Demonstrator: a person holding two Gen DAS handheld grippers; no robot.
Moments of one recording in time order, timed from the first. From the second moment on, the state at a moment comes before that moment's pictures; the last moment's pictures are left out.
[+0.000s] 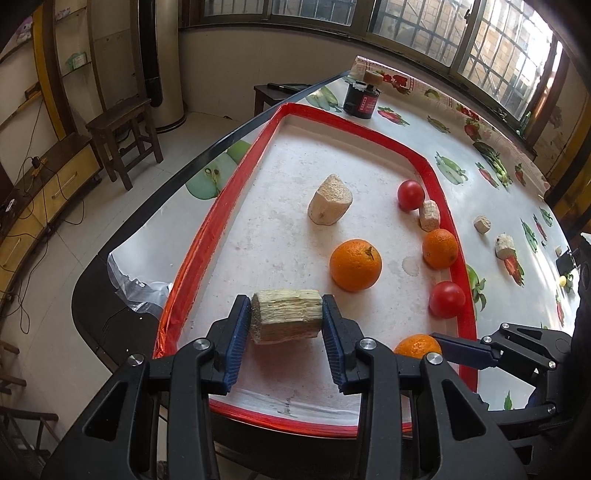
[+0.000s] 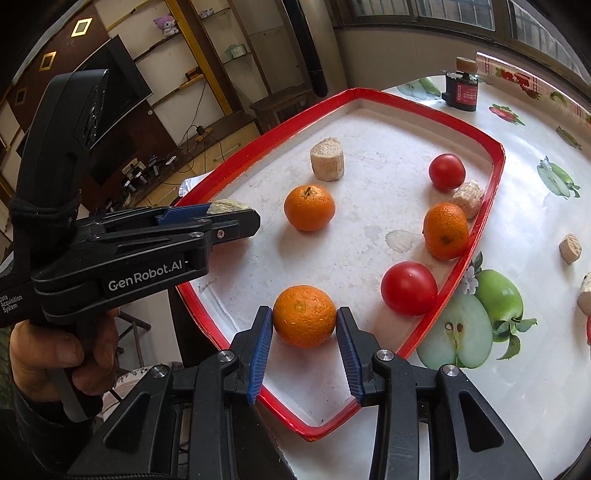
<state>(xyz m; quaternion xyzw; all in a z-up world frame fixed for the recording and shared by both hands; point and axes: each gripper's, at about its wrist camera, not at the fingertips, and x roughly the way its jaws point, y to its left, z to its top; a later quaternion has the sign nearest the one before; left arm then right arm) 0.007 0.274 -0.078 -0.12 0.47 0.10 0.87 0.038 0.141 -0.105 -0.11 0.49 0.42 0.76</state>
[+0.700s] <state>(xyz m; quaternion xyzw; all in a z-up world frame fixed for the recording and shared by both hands) 0.003 0.247 -0.052 -0.10 0.45 0.10 0.88 0.037 0.061 -0.066 -0.05 0.46 0.39 0.80</state>
